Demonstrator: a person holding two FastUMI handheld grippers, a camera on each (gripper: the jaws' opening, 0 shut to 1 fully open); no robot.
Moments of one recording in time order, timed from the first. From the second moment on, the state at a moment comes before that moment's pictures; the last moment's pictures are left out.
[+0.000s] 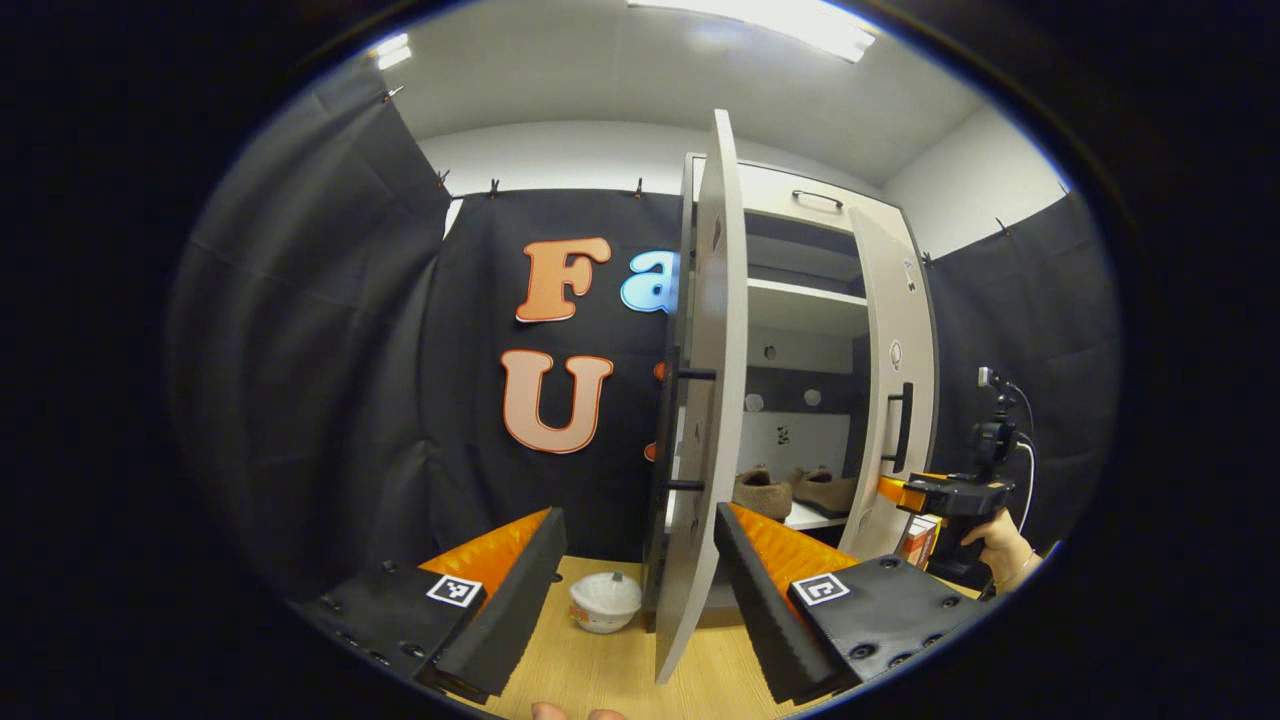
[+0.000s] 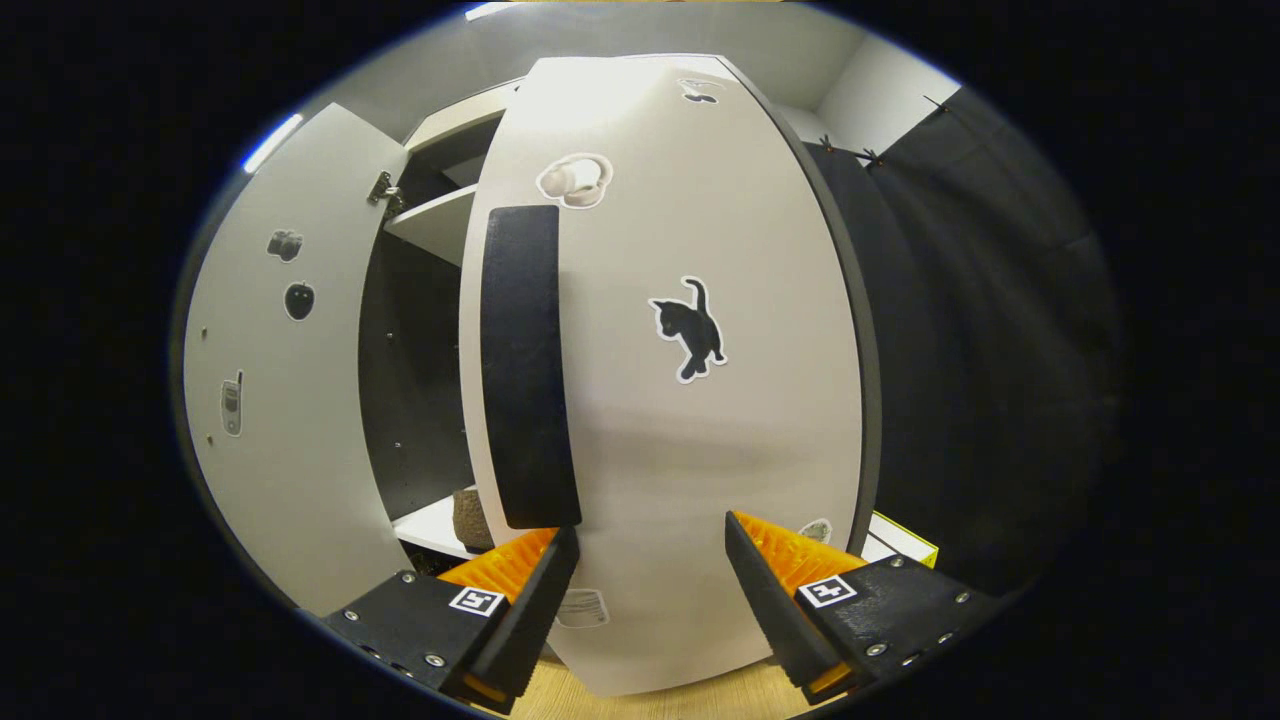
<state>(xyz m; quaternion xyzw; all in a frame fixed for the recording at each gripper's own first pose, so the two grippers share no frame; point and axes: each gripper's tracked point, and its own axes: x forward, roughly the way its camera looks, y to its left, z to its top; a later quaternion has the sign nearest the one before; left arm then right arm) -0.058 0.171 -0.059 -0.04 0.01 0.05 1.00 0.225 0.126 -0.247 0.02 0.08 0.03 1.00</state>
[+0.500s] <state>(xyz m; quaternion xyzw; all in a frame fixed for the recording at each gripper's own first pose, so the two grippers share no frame) 0.006 0.193 -0.113 -0.02 0.04 0.05 1.00 0.256 0.139 -0.255 0.02 0.09 0.01 1.00</state>
